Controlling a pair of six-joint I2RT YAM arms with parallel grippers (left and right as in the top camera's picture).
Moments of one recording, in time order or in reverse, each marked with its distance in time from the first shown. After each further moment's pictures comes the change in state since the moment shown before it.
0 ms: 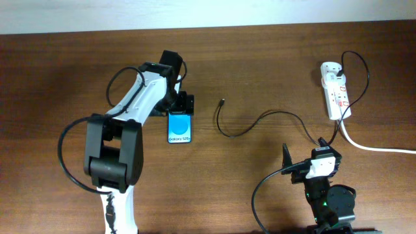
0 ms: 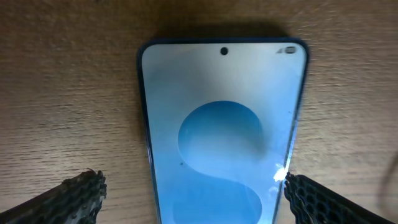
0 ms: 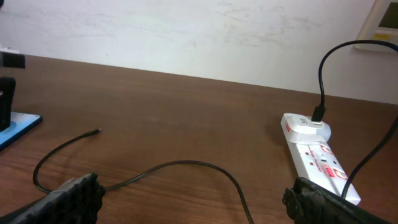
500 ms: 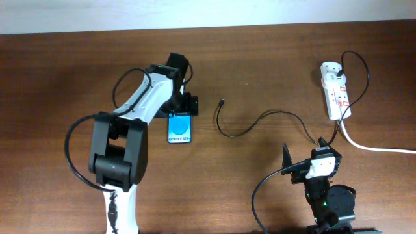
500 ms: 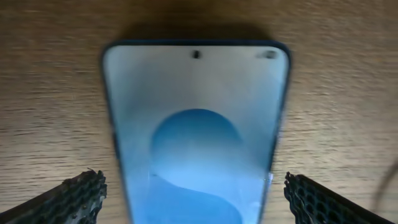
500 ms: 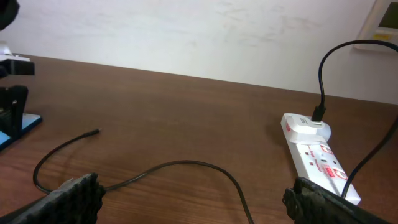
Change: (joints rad) left arm -0.039 0.020 0.000 0.026 -0.013 -0.052; right arm 0.000 0.000 0.000 0.000 0.000 0.000
